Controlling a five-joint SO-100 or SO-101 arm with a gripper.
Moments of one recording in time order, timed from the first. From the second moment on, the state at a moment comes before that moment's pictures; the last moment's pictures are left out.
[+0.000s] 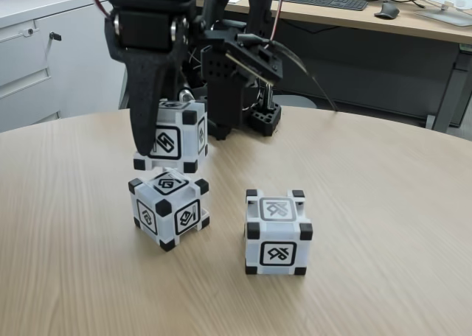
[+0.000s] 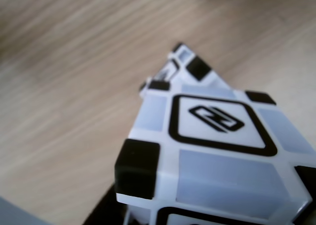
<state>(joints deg) 35.1 116.9 116.2 89.9 -14.9</state>
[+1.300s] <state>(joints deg) 14.8 117.1 116.2 89.9 -3.7</state>
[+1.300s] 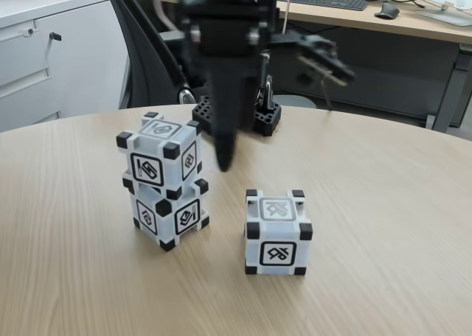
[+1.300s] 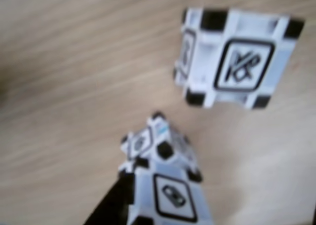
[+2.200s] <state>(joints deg) 4.5 106.0 116.2 81.1 8.7</state>
